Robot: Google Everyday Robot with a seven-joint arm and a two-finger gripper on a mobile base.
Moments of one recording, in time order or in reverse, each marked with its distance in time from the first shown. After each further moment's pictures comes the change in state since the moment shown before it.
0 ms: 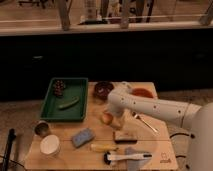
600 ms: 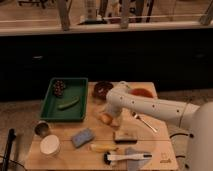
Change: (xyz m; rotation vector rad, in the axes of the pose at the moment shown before) arm -0.014 -0.014 -0.001 0.034 -0.032 -0.082
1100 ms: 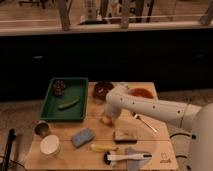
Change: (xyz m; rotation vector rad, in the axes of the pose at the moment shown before) arm -0.008 -0.001 -0.004 0.007 -0.004 -0.037
